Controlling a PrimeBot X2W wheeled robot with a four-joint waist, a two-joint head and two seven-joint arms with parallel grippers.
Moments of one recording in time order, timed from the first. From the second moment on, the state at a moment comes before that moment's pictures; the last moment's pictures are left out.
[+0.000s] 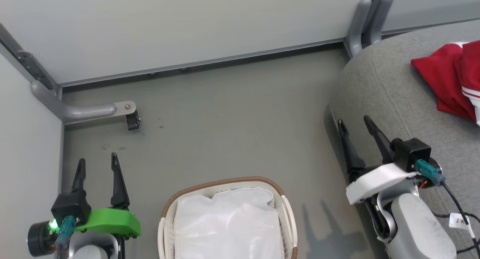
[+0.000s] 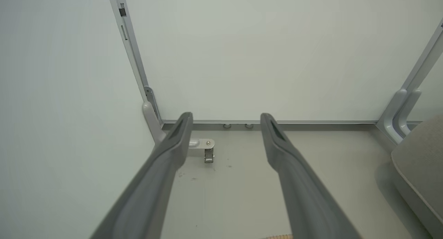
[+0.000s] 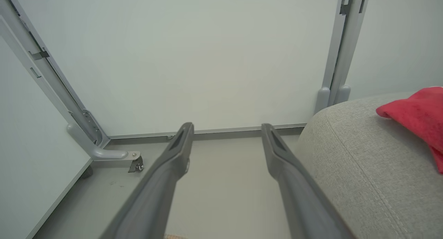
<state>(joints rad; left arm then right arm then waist) -0.12 0.05 0.04 0.29 -0.14 -0.01 -0.26 -0.32 -0.07 0.10 0.38 0.25 0.13 -0.26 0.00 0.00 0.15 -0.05</state>
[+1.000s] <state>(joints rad) -0.05 0.04 0.05 0.32 -0.43 -0.05 -0.19 -0.19 -0.06 0.05 0.40 0.48 0.13 -0.20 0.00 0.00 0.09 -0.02</state>
